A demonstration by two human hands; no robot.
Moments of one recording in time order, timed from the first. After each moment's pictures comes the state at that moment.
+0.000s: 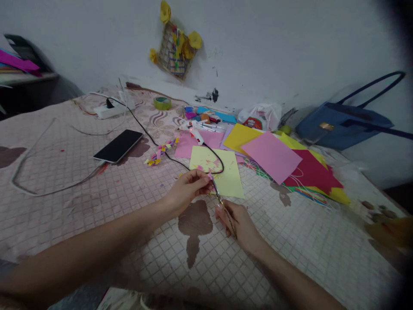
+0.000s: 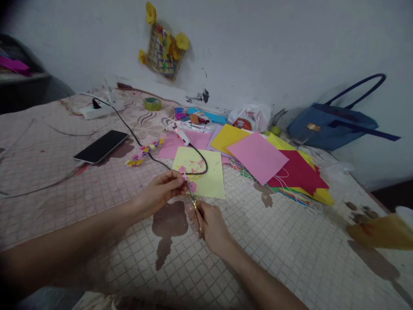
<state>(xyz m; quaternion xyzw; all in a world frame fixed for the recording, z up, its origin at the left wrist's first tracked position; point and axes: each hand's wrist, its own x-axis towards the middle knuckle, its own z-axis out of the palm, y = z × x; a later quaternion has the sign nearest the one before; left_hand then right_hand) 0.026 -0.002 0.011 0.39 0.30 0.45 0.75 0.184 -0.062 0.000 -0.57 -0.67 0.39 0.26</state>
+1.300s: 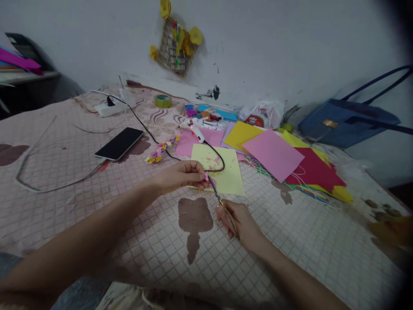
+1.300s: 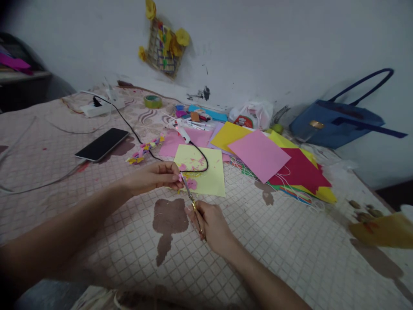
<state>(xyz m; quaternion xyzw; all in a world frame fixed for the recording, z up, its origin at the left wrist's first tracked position) -0.007 0.029 0.027 0.54 0.26 0.28 0.75 0.187 -0.066 0.002 -0.56 -0.67 0.42 0.24</state>
